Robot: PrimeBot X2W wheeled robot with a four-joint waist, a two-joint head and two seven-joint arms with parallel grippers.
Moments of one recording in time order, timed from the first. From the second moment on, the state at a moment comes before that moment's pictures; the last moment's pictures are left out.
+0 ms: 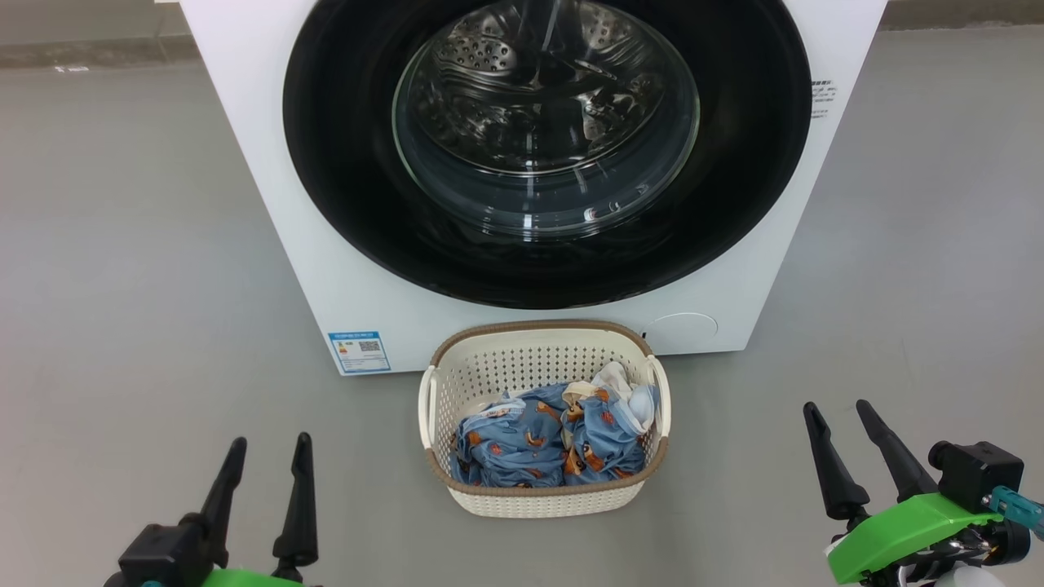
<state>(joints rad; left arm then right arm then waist) 0.00 0.04 -0.06 0.13 -0.28 -0.13 -0.26 -0.13 -0.20 0.05 0.35 0.44 0.13 -0.23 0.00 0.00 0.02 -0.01</state>
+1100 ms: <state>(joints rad) 0.00 0.05 -0.06 0.19 -0.27 -0.13 -0.26 -0.12 -0.20 0.04 0.35 0.44 0.13 -0.23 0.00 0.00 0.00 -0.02</state>
